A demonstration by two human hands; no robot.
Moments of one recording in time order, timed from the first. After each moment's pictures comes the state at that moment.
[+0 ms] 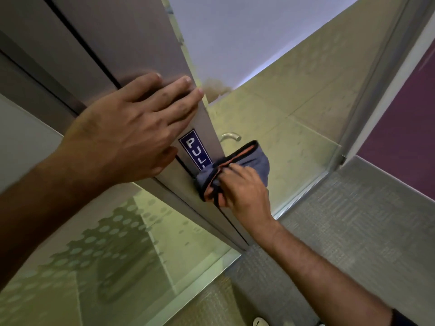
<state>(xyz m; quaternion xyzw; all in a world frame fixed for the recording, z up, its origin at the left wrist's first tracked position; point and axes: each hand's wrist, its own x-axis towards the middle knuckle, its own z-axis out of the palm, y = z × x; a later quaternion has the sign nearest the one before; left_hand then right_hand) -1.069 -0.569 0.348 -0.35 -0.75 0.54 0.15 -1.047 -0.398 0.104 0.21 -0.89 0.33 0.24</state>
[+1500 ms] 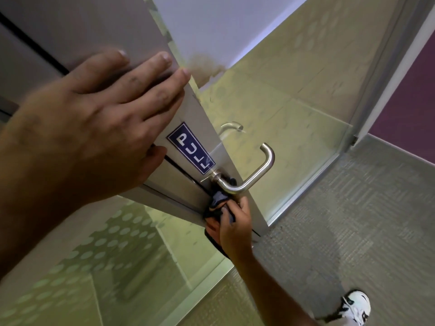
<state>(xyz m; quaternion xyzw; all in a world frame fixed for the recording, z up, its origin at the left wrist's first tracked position) -1.104 -0.598 0.318 -0.41 -0.83 0.31 0.21 -1.008 -0.490 0.018 -0.12 -0.70 0.69 0.11</state>
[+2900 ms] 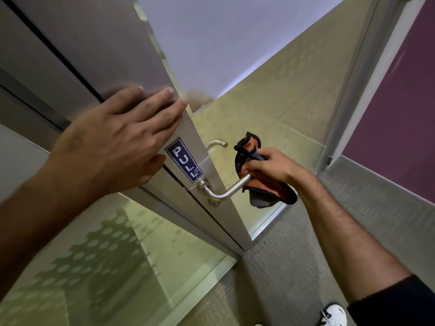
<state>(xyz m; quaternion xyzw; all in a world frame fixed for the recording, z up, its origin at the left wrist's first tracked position) -1.088 -0.580 0.336 -0.40 -0.80 0.39 0.21 -1.127 -0.289 0.114 0.01 -0.82 0.55 -0.17</state>
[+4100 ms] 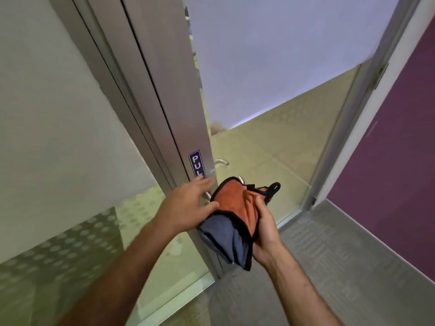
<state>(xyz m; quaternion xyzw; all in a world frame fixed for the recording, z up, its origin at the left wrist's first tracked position) -0.971 -0.521 0.267 -0.12 -0.98 -0.17 -0.03 -0.957 -0.338 0.179 -0.16 -0.32 0.92 -0.18</state>
